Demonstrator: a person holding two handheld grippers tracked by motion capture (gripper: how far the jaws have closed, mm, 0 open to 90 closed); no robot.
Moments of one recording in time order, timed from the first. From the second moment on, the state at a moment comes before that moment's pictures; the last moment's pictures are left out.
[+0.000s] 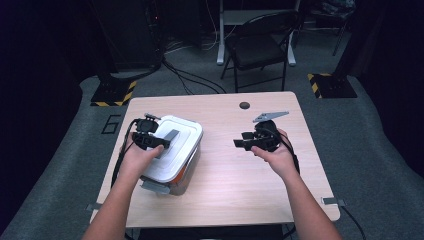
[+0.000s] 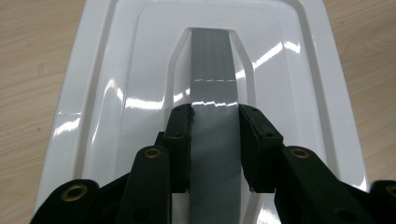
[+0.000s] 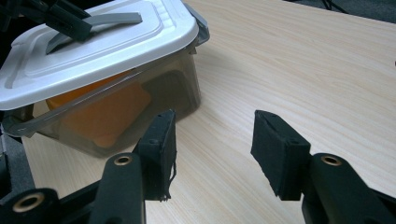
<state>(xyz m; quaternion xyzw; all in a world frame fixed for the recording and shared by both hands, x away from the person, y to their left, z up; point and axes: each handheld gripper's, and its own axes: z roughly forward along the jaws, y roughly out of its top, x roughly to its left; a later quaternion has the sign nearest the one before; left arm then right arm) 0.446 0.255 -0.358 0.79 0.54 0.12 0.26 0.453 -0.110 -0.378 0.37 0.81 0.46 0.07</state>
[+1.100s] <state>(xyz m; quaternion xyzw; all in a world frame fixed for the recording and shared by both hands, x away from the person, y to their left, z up) 0.437 0.245 -0.362 0.78 0.55 0.13 0.25 0.453 -0.110 -0.375 0.37 0.80 0.46 0.07</state>
